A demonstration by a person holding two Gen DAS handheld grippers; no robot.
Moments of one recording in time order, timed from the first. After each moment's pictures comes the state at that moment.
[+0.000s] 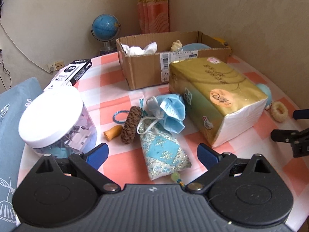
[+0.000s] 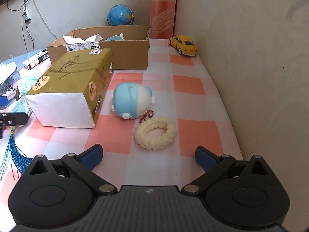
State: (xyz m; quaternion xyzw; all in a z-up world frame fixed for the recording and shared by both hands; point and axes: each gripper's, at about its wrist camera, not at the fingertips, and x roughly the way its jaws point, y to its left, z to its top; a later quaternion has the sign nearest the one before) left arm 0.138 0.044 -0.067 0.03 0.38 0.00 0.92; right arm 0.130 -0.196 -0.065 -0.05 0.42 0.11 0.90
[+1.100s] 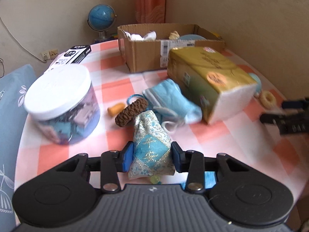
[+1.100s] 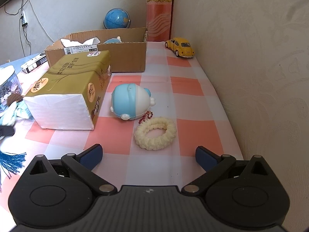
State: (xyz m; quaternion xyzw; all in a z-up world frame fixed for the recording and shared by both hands) left arm 0.104 0.062 -0.066 0.01 0.40 -0.04 0.91; right arm 0.127 -0.195 -0.066 -0.04 0.41 0.10 0.91
